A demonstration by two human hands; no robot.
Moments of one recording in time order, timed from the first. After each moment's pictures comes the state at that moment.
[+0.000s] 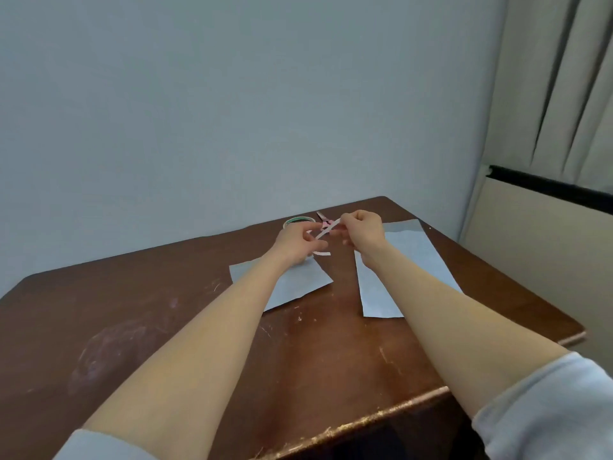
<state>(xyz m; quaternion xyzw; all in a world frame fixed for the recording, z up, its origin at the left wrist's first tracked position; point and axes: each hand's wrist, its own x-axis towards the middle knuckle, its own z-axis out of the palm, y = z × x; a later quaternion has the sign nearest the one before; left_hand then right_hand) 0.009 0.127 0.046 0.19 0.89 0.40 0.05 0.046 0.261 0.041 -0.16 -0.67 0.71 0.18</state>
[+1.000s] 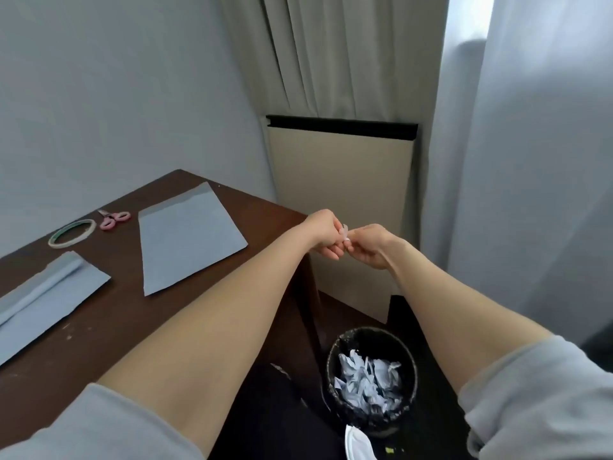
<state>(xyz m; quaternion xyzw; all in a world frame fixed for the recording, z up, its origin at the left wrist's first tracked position) 0.246 0.423 -0.015 0.40 0.81 0.25 0.35 0.329 0.499 -0.070 -0.41 -0.50 0.75 0.15</state>
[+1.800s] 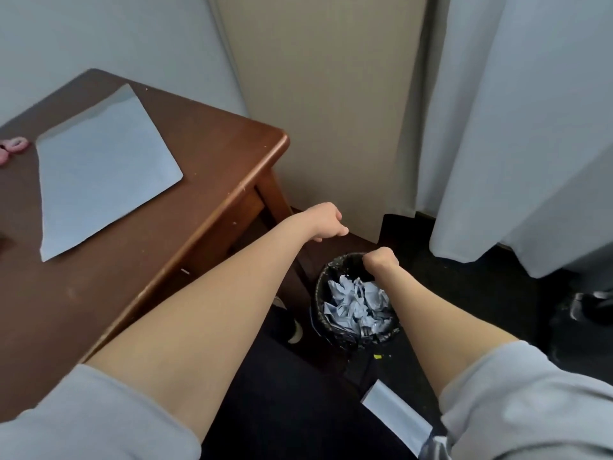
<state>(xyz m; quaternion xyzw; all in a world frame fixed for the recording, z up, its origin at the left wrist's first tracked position) 0.245 0.448 -0.174 0.42 0.82 0.07 0.38 0.360 0.479 -0.285 -0.68 -0.52 0.52 0.02</state>
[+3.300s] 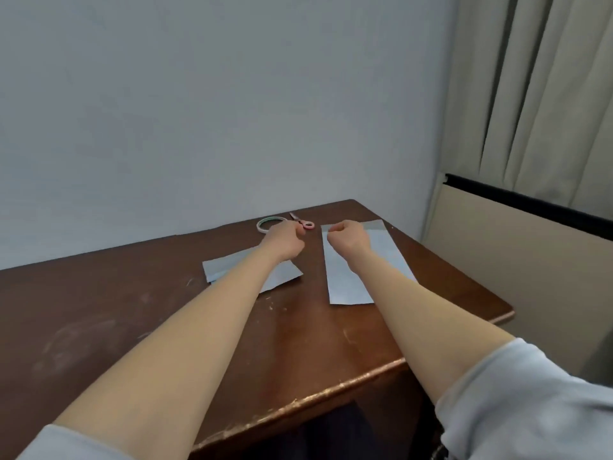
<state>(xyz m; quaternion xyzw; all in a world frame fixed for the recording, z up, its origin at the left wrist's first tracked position) 0.049 0.160 0.057 0.22 0.94 0.24 0.02 0.090 0.289 0.031 -0.23 -0.82 0.49 0.17</state>
